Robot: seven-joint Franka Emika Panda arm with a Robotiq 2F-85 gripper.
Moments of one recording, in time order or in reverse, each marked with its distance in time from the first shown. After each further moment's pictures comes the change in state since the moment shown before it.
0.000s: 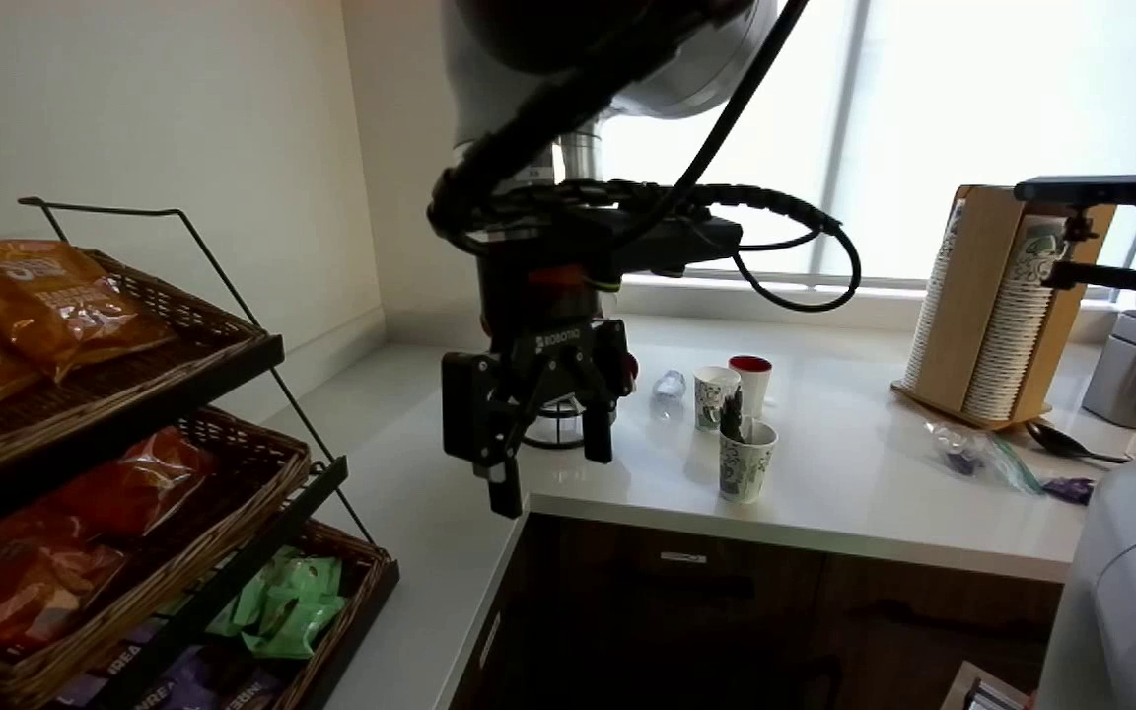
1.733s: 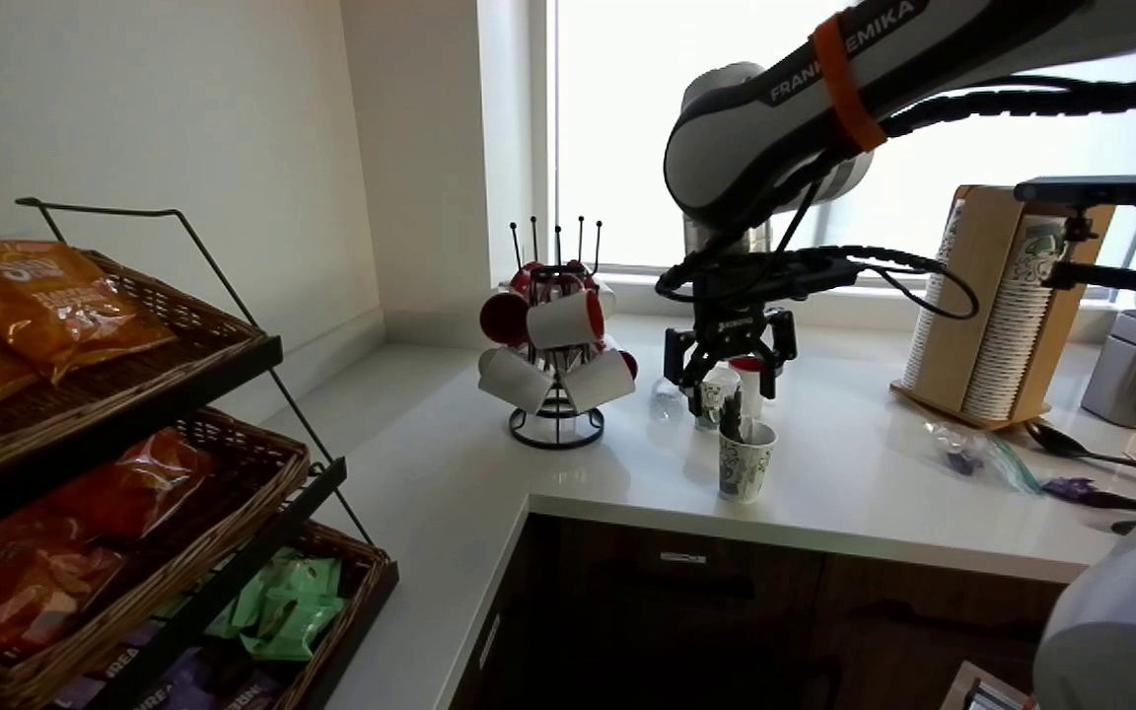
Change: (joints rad) arm -0.404 0.076 -0.265 -0.110 -0.351 0.227 0.097
